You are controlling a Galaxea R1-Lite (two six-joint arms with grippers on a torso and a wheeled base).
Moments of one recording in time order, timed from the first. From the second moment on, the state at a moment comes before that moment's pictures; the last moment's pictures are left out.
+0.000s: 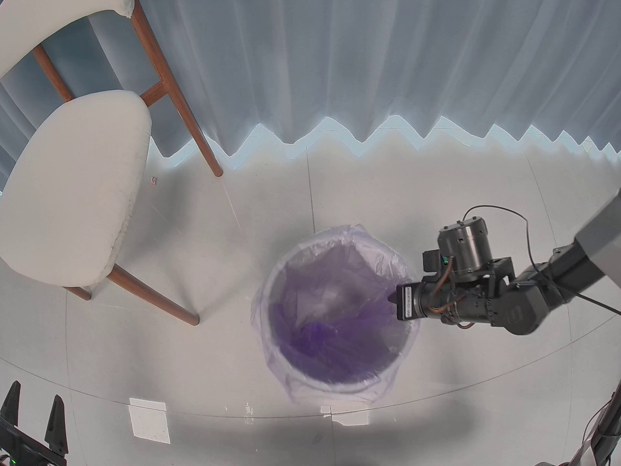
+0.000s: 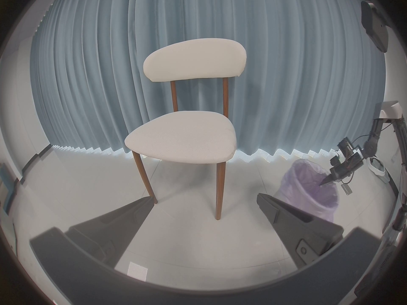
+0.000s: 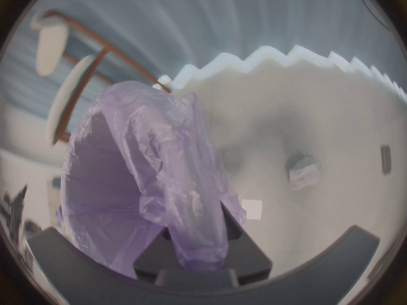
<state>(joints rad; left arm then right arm) 0.00 0.01 -0.02 -0.03 0.12 -0.05 0.52 2.00 -0.95 -0.39 0.02 0.29</state>
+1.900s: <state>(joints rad) -0.29 1.24 -0.47 -0.14 -0.66 -0.36 0.58 1.76 -0.48 -1.03 0.37 0.33</state>
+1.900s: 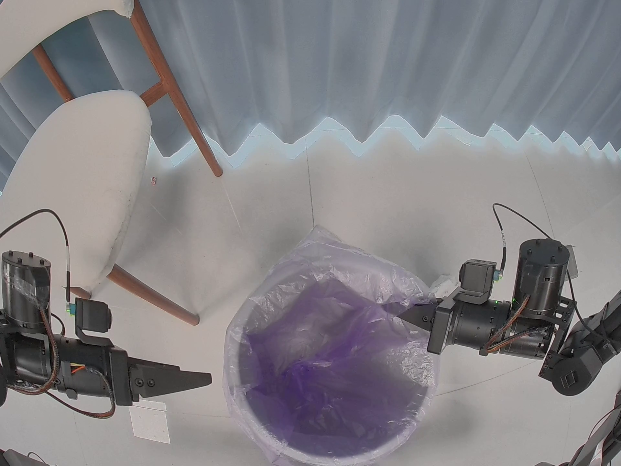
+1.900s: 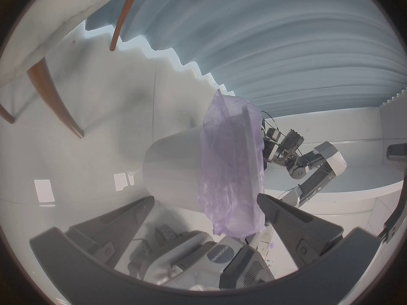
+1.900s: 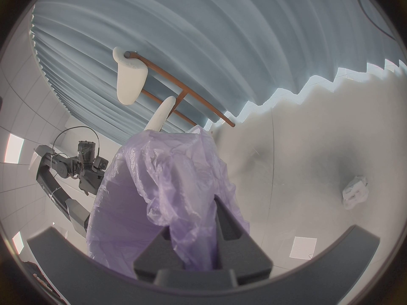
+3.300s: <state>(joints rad) -0.30 1.45 -0.50 -0.27 -0.65 -0.37 0.58 1.76 -0.50 -1.02 0.38 0.37</state>
